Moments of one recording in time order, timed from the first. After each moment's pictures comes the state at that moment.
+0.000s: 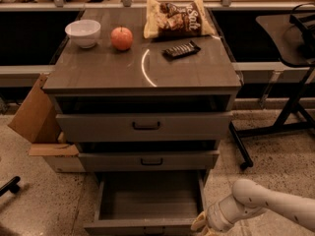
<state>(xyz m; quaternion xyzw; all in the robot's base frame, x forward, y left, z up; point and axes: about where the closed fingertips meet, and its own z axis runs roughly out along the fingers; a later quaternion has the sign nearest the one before) 0.356 -0.160 0.322 -0.67 0.65 0.33 0.17</state>
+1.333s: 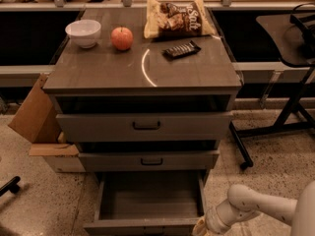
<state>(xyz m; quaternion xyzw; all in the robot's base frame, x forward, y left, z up) 0.362 -0.172 0.257 -0.68 0.64 0.31 0.15</state>
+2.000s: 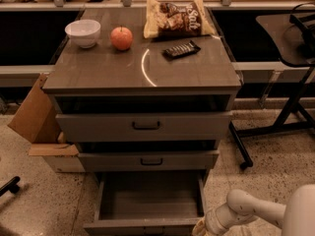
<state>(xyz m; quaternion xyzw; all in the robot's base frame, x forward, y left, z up) 0.375 -0.180 0.204 -0.69 0.64 0.29 0.17</state>
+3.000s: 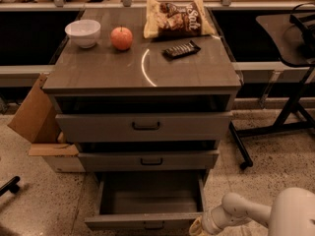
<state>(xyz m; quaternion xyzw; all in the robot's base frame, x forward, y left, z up) 0.394 -0.175 0.150 -0.68 0.66 0.28 0.19</state>
